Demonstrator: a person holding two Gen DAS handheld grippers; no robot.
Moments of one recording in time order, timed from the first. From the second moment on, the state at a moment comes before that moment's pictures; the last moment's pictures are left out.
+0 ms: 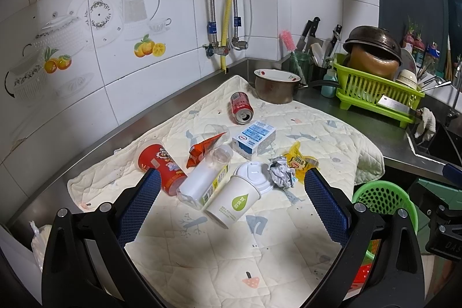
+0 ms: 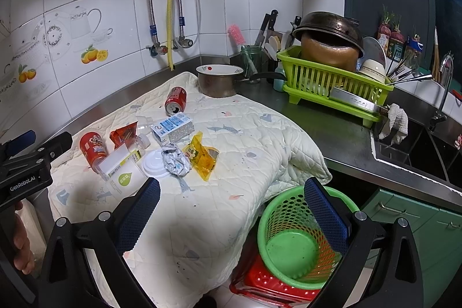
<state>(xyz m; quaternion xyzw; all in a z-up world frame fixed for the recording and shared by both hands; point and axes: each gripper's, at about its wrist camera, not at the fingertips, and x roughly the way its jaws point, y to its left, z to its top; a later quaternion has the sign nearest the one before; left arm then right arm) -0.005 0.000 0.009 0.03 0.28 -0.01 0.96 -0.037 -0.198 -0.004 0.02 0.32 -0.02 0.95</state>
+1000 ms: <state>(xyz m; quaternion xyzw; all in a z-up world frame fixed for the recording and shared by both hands) -0.002 0.006 0.009 0.02 0.29 0.00 0.96 -0.030 -0.192 -0.011 0.02 0.32 -0.01 0.95</state>
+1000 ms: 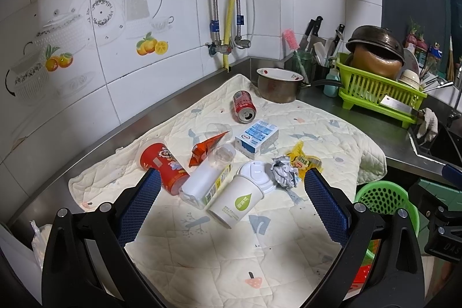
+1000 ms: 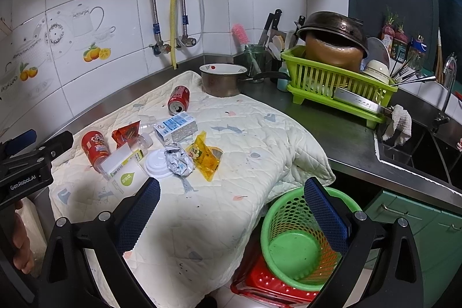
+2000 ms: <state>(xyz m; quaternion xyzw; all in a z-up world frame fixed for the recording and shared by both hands) 0.031 0.061 -0.032 -0.01 0.34 0.04 0.94 0.038 -0.163 -0.053 0.00 0.35 0.08 0.93</state>
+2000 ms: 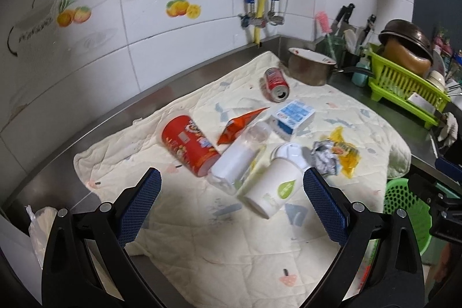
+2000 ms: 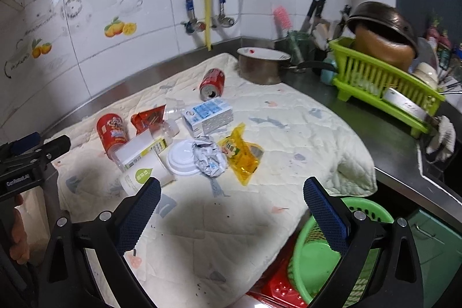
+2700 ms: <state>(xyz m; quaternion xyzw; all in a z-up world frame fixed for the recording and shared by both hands) 0.048 0.086 -0.066 -0.02 0.38 0.04 0.92 0.152 -0.159 -0.113 -0.03 0.40 0.14 0.90</state>
